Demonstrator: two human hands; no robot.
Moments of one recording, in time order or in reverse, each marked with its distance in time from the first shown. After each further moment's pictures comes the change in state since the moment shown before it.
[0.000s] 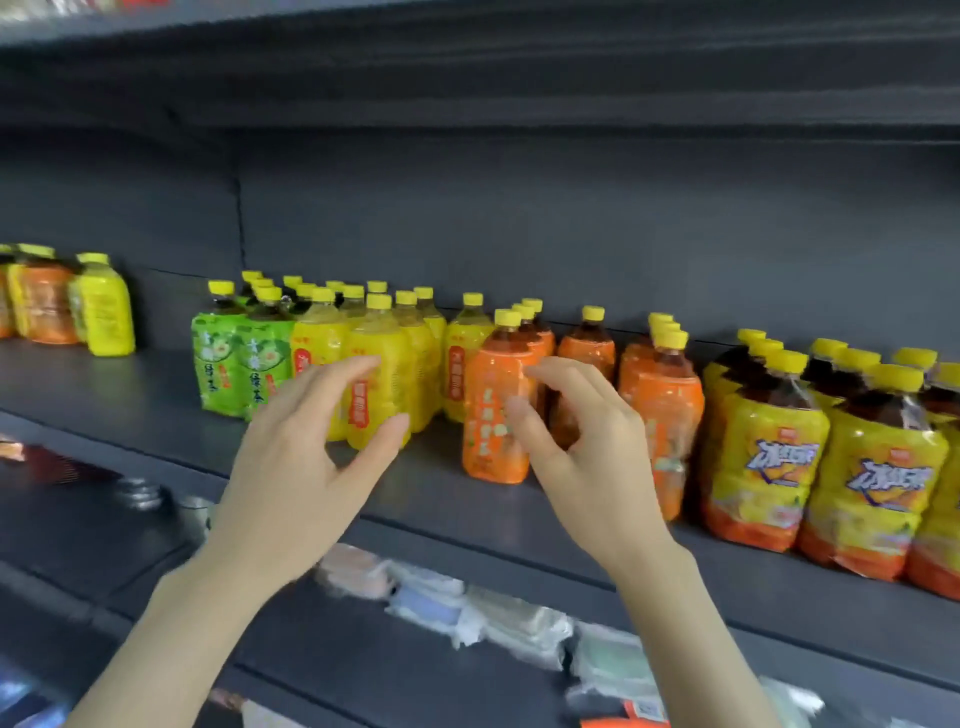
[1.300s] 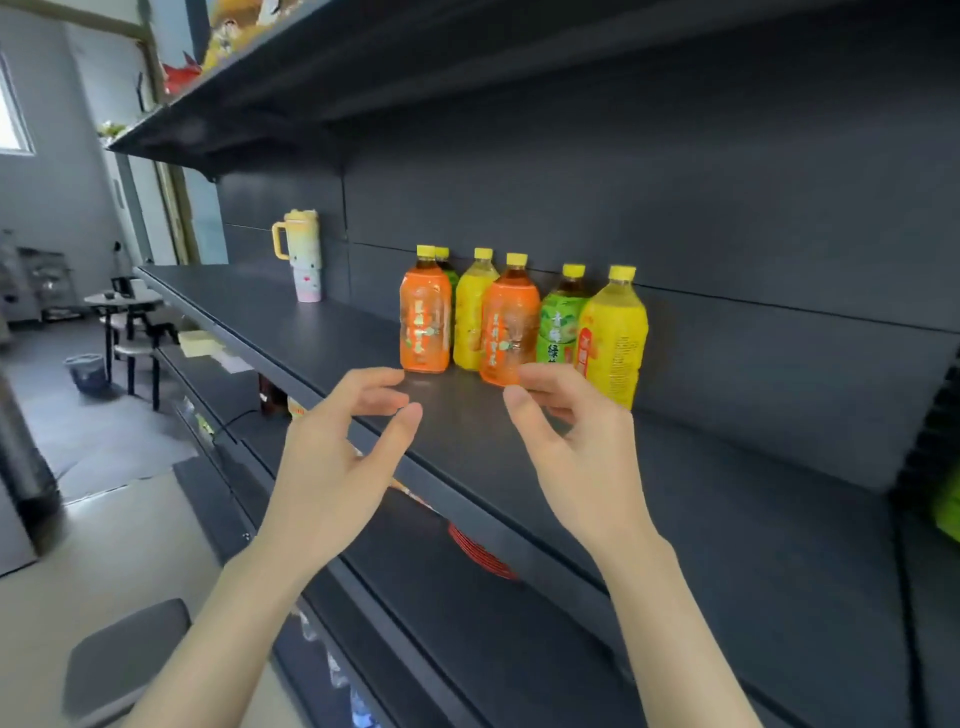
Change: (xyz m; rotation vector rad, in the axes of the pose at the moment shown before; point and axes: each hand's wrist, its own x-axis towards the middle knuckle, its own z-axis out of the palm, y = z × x) left_hand 0.146 -0.774 -0.351 0.057 0.192 -0.405; right_hand 0.221 -0.323 0.846 0.534 -0.278 0.094
